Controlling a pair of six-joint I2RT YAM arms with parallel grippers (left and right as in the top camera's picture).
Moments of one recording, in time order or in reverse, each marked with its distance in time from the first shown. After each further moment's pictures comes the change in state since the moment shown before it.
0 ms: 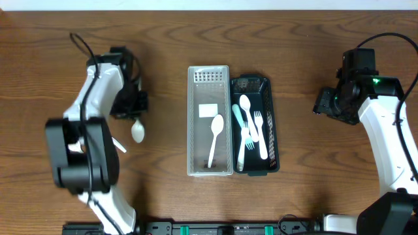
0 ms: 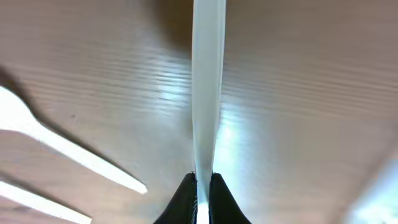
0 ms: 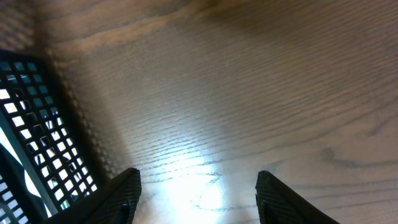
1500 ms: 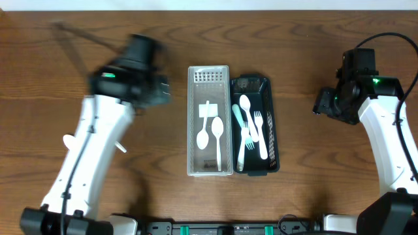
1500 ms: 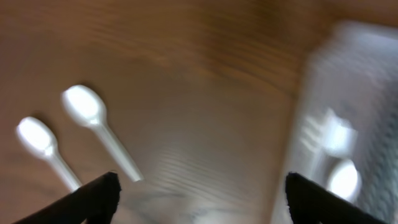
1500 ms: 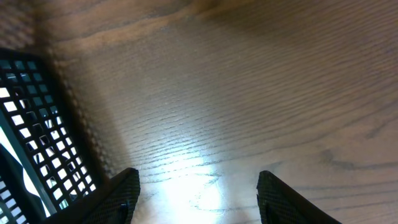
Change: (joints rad) left arm -0.177 -0.411 0.017 0.032 -0.206 -0.299; right arm 0.000 0.000 0.000 0.002 0.000 -0.012
